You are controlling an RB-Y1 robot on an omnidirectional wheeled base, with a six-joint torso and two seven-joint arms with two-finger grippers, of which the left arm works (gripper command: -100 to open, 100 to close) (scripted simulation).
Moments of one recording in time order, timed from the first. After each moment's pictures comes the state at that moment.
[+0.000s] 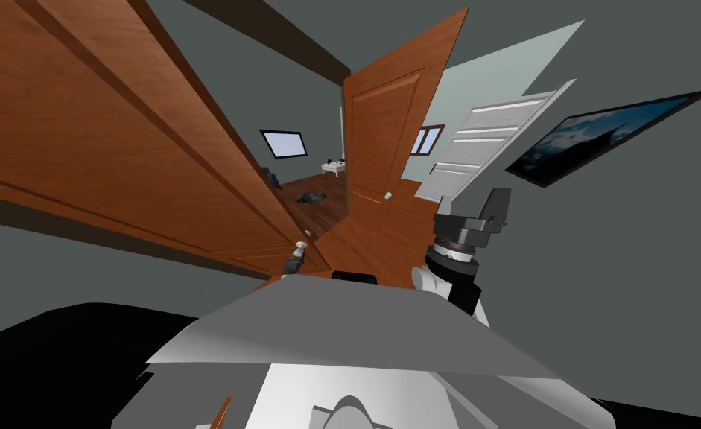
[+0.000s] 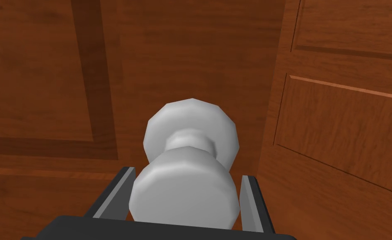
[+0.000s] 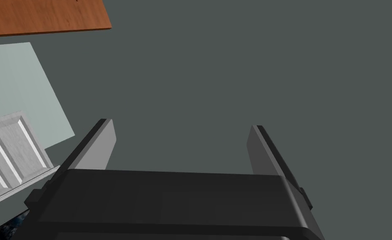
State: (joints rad) arm 0.36 0.53 -0.42 -0.95 0.67 -1.06 1.60
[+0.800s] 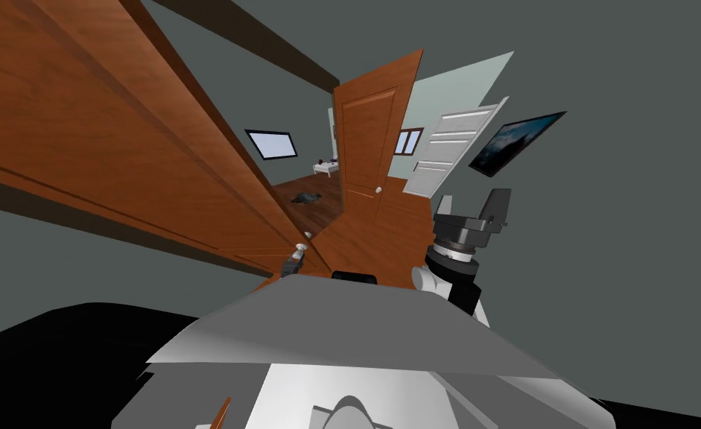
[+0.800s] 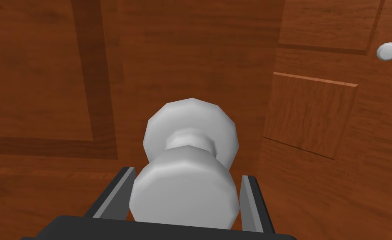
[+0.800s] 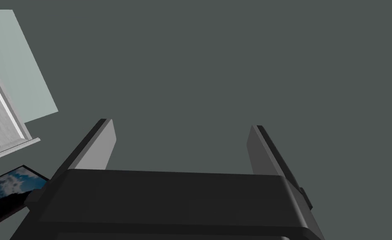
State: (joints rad) arm 0.37 0.57 -0.47 -0.91 0.65 -1.13 1.65
